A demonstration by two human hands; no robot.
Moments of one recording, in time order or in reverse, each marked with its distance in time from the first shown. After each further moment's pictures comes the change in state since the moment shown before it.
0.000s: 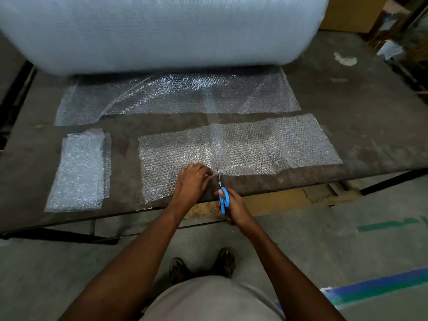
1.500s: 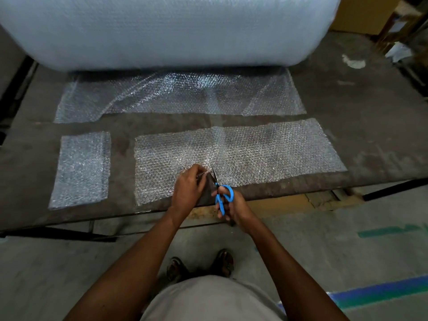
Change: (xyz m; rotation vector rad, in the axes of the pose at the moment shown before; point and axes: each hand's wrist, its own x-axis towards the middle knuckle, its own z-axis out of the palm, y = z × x) left_hand -0.007 -0.003 0.006 -0.352 0.190 -0.138; right_hand 0.029 -0.014 -0.006 0.173 -0.191 0.186
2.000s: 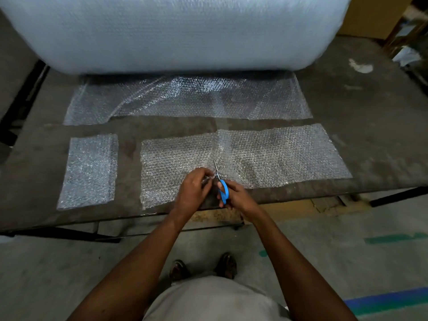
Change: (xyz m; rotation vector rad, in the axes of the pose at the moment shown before) left_hand 0.002 0.001 -0.013 -0.039 -0.062 0.070; right_hand 0.035 -0.012 0.000 -0.197 -0.005 -0.217
